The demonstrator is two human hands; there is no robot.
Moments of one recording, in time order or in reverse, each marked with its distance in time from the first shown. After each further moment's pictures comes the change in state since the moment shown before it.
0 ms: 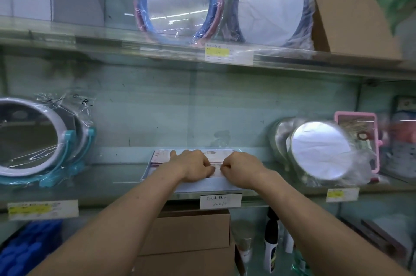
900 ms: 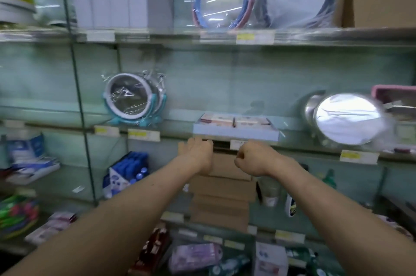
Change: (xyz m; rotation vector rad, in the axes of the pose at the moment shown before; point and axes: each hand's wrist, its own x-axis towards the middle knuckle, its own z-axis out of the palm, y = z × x) left_hand -0.193 0.044 0.015 0.266 0.063 -0.398; right_hand -0.154 -0.029 -0.013 0.115 -0.169 -0.247
